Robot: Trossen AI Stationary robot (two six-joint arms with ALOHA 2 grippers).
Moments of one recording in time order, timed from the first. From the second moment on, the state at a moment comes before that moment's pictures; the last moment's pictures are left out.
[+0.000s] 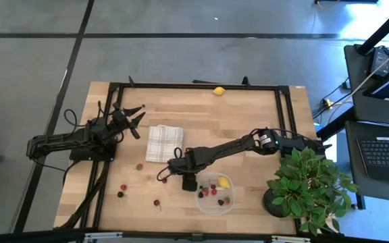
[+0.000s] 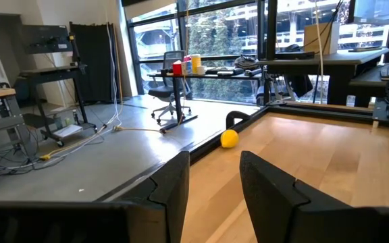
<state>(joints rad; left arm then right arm) 0.20 0.04 0.01 0.07 -0.50 0.08 0.22 2.41 1.98 -0.88 0.01 0.26</state>
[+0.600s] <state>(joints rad) 0.20 0.04 0.01 0.07 -0.50 0.08 0.22 2.41 1.98 -0.86 0.01 0.26</state>
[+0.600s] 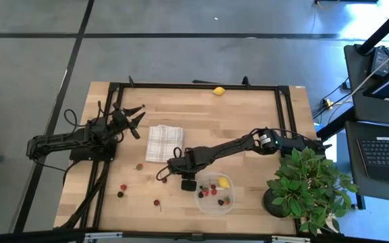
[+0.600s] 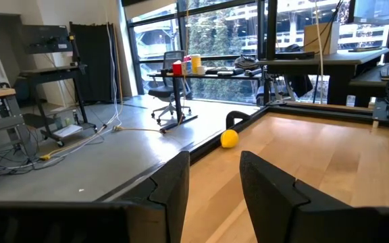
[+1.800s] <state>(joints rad) 0.20 0.04 0.01 0.07 -0.50 0.08 0.42 2.21 1.95 -1.20 -0.04 0.78</state>
